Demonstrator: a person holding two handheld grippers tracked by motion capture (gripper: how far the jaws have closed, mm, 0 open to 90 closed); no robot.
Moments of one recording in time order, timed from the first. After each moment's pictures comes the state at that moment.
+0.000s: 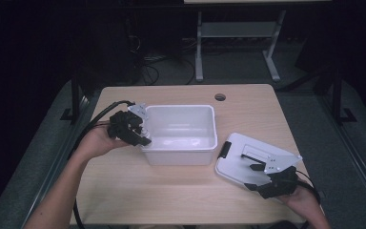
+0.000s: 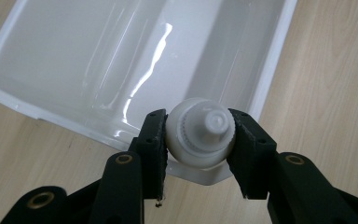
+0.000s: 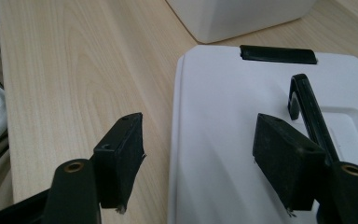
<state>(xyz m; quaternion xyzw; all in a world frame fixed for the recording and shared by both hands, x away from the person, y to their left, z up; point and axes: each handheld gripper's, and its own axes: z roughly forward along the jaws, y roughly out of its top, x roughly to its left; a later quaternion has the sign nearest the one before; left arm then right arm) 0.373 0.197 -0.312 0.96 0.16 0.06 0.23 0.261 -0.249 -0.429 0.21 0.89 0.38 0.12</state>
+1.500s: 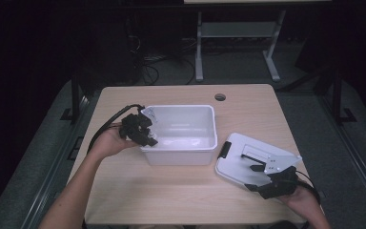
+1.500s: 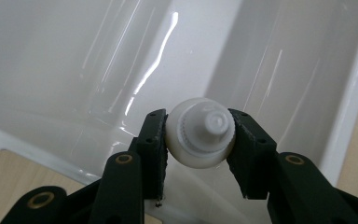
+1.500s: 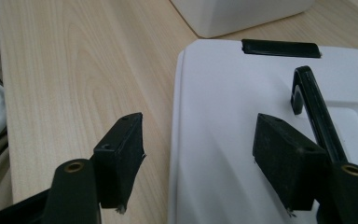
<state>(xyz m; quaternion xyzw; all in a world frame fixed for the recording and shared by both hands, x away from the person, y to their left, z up) 0.395 0.180 -0.349 0.96 0.17 0.06 0.21 0.262 -0.251 -0.432 0.21 0.89 0.38 0.11</state>
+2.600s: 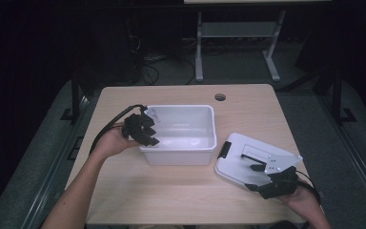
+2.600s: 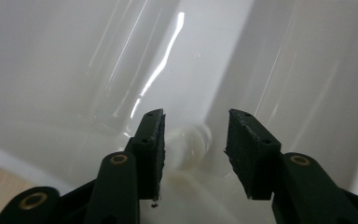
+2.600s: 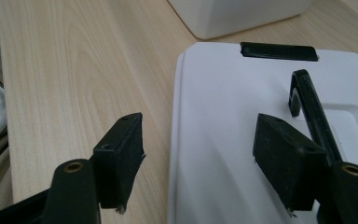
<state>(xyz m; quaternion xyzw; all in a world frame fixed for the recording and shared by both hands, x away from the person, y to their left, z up) 0.398 0.175 -0.354 0.96 0.17 0.07 0.20 0.261 -0.250 -0.430 0.21 0.89 0.38 0.12</state>
